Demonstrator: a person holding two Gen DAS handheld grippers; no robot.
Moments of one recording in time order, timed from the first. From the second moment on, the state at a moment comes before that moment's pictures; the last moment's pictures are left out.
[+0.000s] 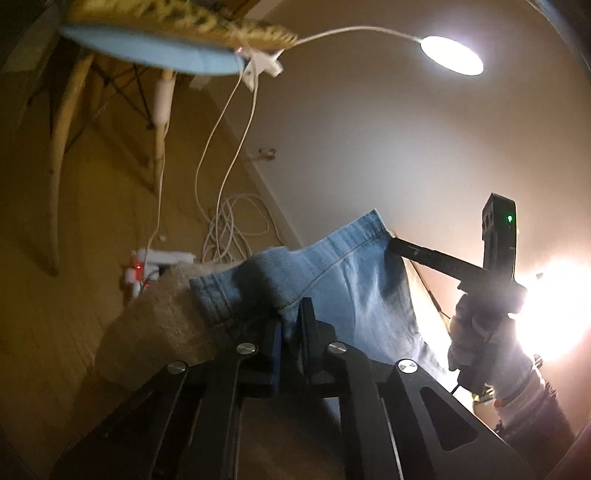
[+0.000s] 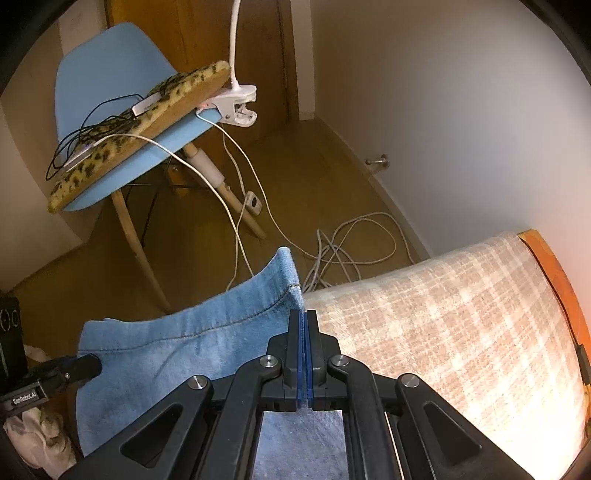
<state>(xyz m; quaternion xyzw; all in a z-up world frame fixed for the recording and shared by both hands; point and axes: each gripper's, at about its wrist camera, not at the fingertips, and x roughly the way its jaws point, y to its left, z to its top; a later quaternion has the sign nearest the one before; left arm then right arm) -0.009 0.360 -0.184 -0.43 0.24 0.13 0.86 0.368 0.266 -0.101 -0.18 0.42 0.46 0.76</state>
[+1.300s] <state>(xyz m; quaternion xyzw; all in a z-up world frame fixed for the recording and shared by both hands) 0.012 0.311 -0.084 -0.28 0.31 0.03 0.91 0.301 -0.034 0.002 0.02 0.38 0.29 0.88</state>
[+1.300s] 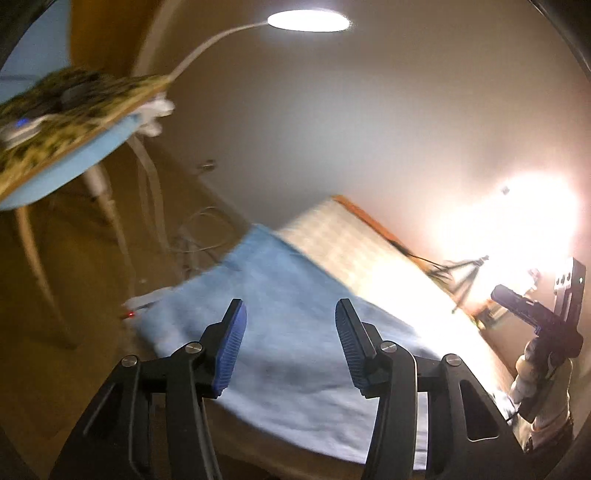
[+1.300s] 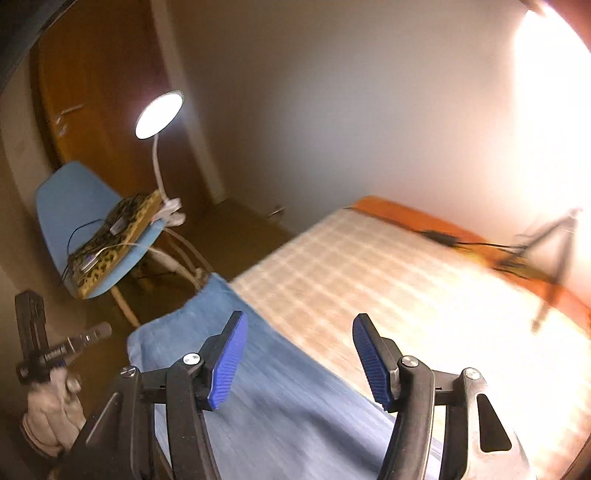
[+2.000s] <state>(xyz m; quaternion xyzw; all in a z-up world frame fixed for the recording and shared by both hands) 0.090 0.076 -0.014 -0.21 0.40 -0.28 0.85 0.110 -0.347 -0.013 0.14 0.39 0.00 0.91</state>
